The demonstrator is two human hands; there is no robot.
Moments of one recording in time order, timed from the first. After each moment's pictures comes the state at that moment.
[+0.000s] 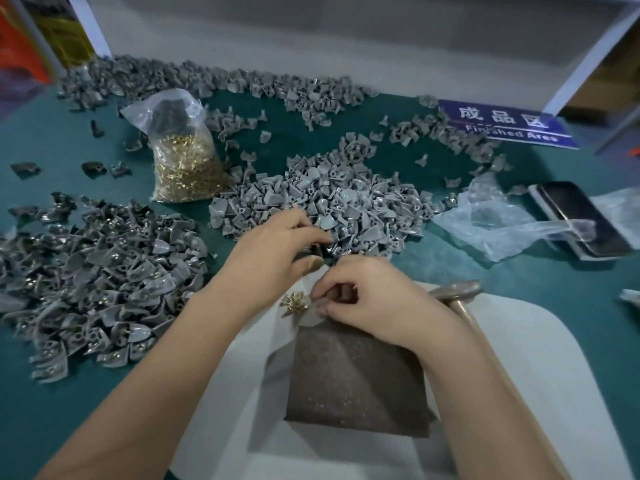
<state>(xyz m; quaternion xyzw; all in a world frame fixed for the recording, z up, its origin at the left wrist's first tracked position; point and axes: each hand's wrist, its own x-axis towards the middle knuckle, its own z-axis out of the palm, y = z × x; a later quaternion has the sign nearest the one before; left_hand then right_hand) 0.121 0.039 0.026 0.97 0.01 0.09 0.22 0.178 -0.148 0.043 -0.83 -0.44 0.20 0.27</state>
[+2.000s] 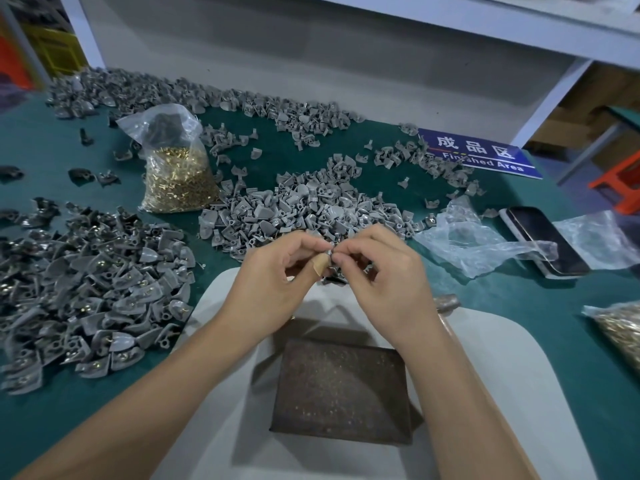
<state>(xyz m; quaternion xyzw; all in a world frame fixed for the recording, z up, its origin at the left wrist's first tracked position) 0.108 0.006 0.016 0.76 0.00 0.21 0.61 0.184 -0.157 0.042 -0.81 -0.40 -0.13 0.40</state>
